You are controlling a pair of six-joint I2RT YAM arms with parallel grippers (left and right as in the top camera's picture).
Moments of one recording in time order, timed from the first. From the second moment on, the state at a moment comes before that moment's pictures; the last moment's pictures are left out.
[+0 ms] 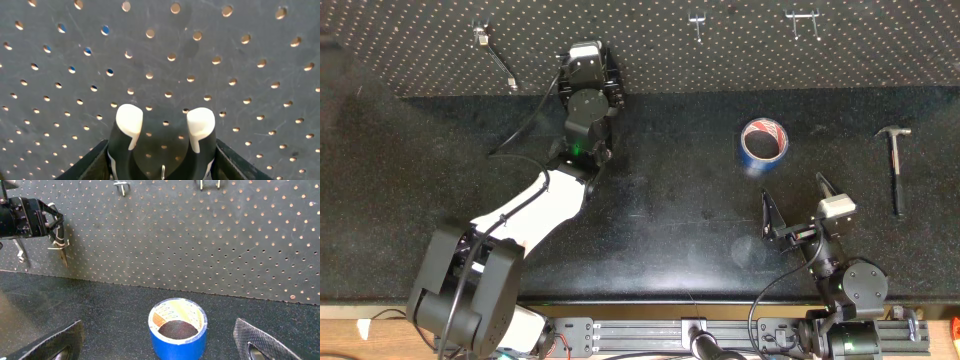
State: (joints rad) left arm -0.39 1.68 0.82 0.67 -0.47 -0.16; right arm 0.04 0.01 0.01 -0.05 -0.26 0.06
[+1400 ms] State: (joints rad) left arm 0.04 0.31 0.08 0.16 -0.06 -0.18; right arm 0.04 0.01 0.01 -0.05 -0.26 0.06
